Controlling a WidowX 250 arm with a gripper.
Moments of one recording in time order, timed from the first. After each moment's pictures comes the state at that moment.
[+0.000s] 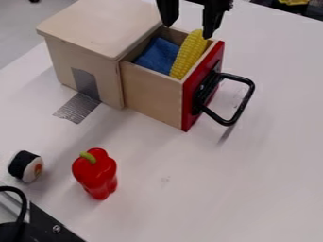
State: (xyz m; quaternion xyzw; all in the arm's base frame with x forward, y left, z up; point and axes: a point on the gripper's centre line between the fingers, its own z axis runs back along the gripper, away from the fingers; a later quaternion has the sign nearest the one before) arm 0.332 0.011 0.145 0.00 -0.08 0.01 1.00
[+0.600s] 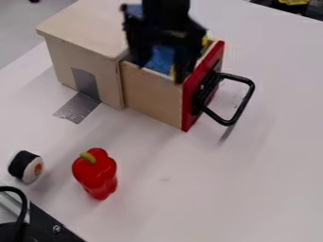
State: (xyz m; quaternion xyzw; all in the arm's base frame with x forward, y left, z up) arm 0.254 0.008 0.128 0.00 -0.07 -0.02 1.00
